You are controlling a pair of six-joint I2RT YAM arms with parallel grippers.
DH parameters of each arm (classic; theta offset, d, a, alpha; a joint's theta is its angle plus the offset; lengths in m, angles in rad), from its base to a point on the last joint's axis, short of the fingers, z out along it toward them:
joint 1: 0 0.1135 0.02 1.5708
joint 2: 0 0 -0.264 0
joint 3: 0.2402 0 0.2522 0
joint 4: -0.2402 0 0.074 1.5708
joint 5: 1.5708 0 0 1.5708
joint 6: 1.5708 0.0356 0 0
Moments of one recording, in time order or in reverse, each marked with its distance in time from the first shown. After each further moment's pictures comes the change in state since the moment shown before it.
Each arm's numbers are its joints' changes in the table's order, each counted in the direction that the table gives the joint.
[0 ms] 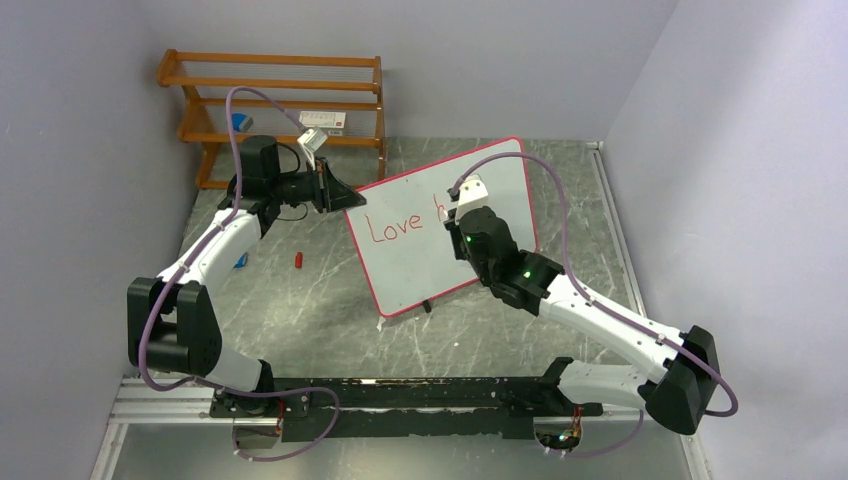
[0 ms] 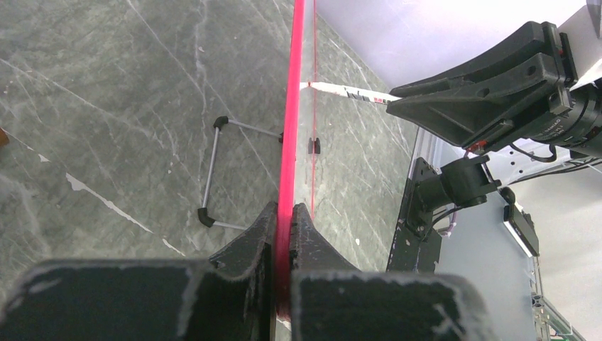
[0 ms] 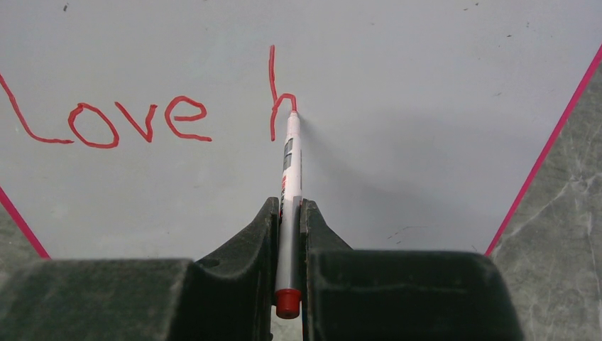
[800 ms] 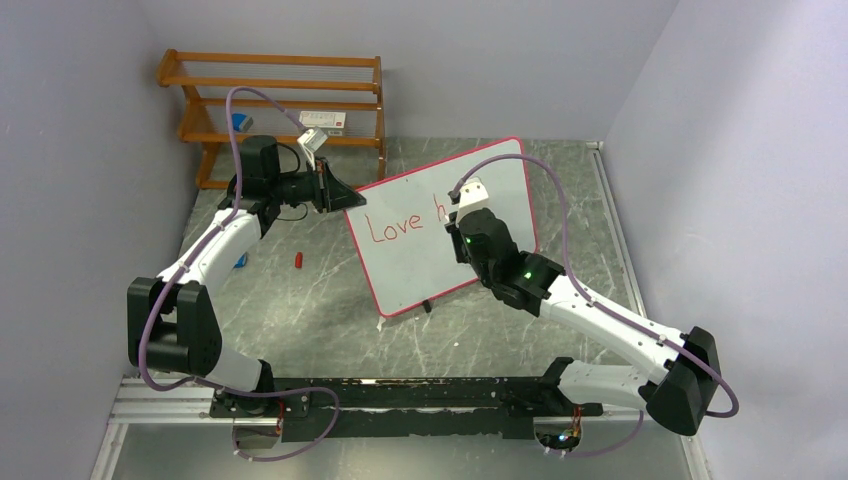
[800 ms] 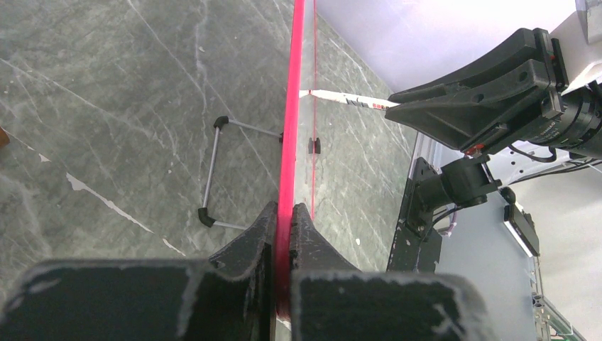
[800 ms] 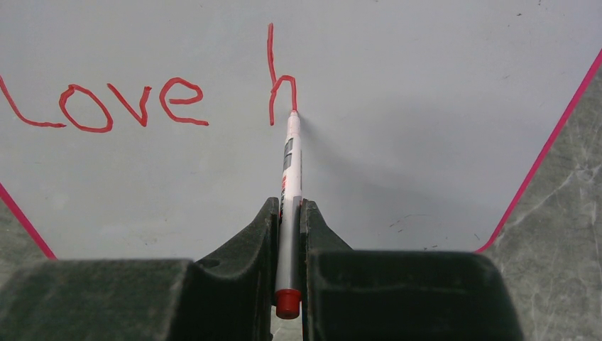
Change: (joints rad) left arm 0.000 0.000 0.000 0.000 0.000 0.001; right arm 0.000 0.007 -0.005 -0.041 -0.012 0.022
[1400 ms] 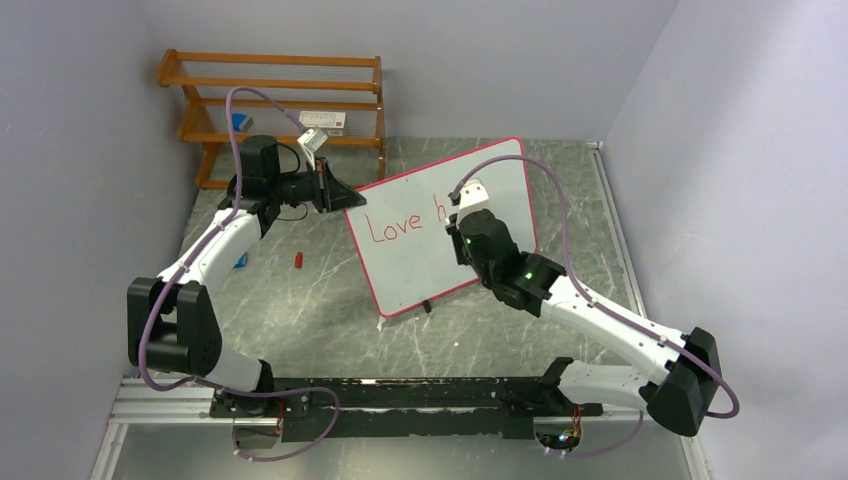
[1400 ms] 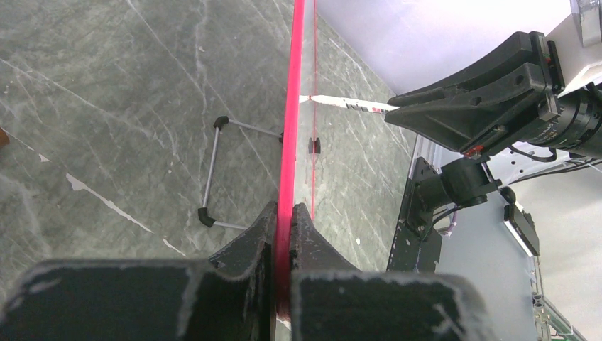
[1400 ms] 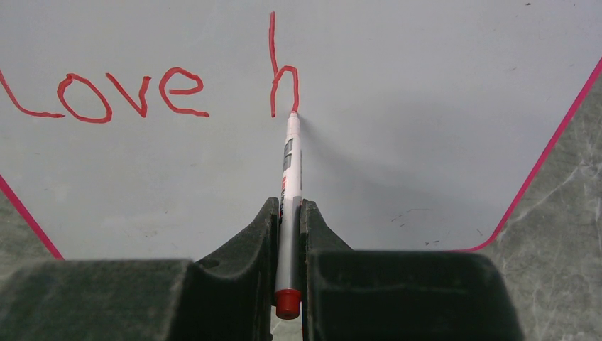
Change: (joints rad) left arm 0.000 0.000 0.000 -0.001 0.000 0.002; right arm 0.000 0.005 -0.002 -0.021 -0.008 0.008
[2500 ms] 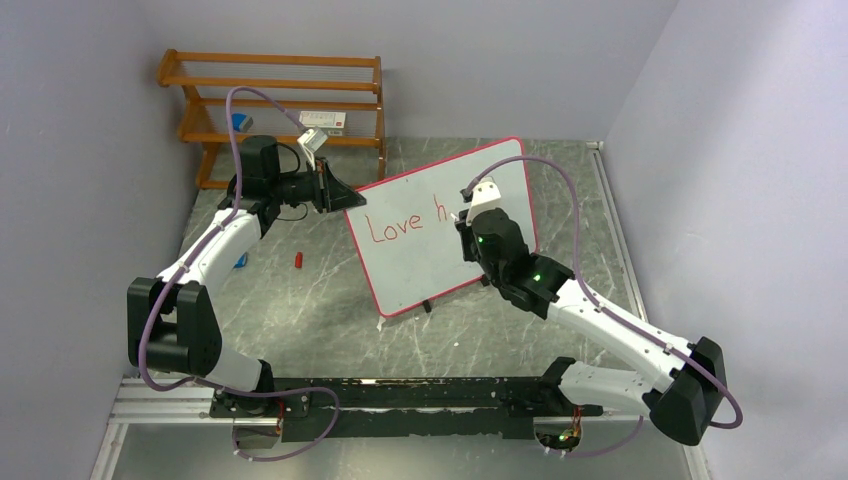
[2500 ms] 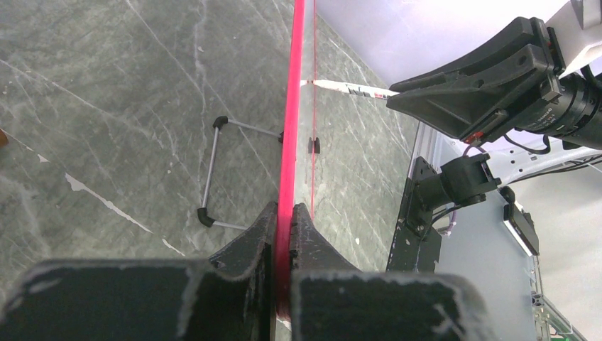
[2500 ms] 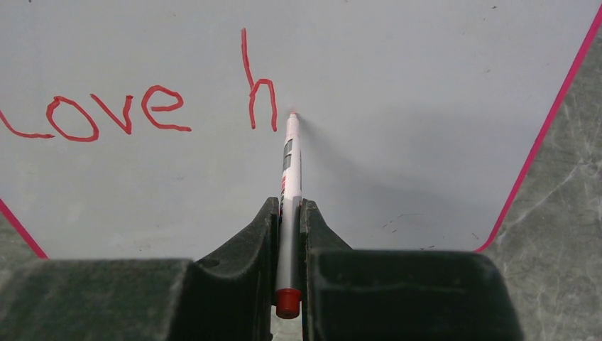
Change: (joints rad) left arm 0.000 0.000 0.000 0.000 0.002 0.000; right arm -0.048 0.047 -0.042 0.051 -0.022 0.000
